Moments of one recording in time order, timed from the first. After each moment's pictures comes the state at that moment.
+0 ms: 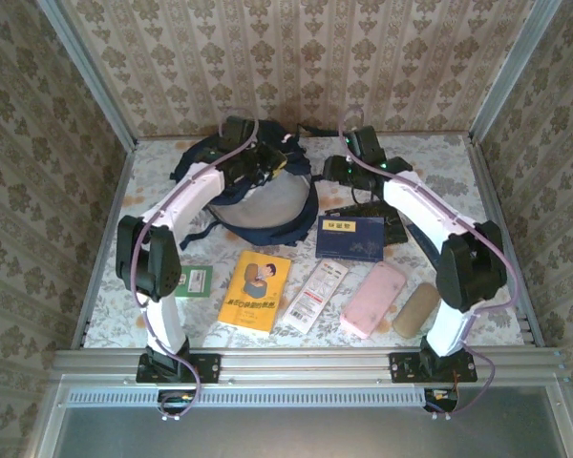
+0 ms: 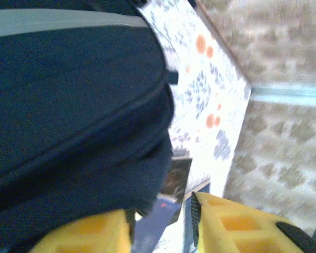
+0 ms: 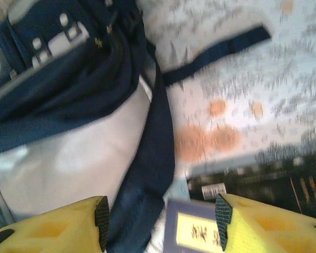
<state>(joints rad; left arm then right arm) -0.49 1.87 1.65 -0.51 0.33 -1.08 0.38 1.70 1.38 -0.50 -0.02 0.54</state>
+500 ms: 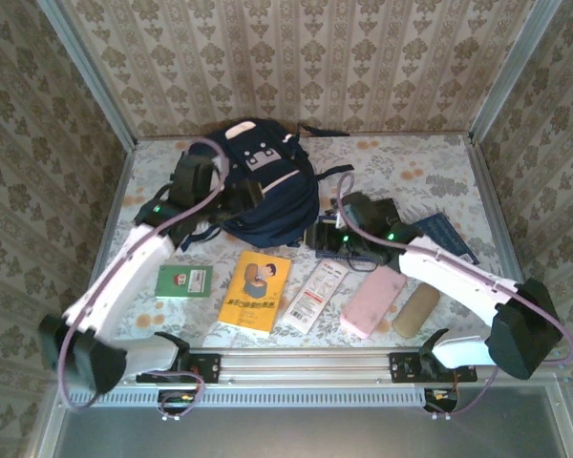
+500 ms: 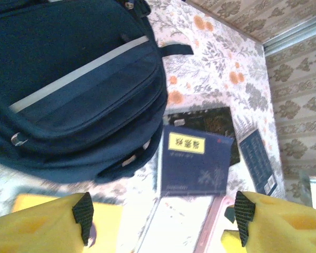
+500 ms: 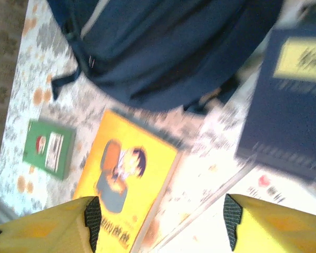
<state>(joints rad) -0.48 1.18 1.16 -0.65 0.21 -0.68 0.69 1.32 0.94 -0.39 -0.12 0.73</state>
